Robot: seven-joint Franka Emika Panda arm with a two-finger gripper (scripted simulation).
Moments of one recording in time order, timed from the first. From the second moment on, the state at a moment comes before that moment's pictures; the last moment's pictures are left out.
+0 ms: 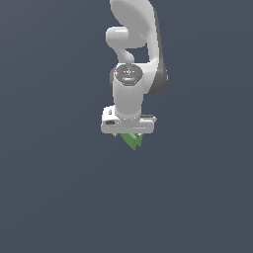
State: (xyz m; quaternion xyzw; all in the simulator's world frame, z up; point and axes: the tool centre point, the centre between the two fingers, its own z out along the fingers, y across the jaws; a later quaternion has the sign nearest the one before) arm -0.009 0.003 0.156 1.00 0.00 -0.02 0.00
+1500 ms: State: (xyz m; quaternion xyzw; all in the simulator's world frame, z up) arm -0.026 -0.014 0.152 1.00 0.07 -0.01 0.00
